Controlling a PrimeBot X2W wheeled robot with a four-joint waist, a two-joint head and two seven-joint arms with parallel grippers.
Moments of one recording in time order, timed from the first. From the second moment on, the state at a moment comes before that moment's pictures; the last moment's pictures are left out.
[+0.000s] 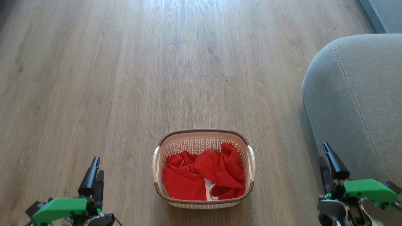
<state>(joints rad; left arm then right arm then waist) -0.02 0.03 0.08 0.37 -1.59 -0.13 0.08 -0.04 -0.04 -0.10 0.38 1.58 0.13 0.09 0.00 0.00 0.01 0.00</state>
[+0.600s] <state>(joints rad) -0.06 0.04 0.06 0.38 -1.41 -0.13 0.02 -0.12 -0.06 -0.04 0.40 1.43 0.13 0.03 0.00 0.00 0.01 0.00</state>
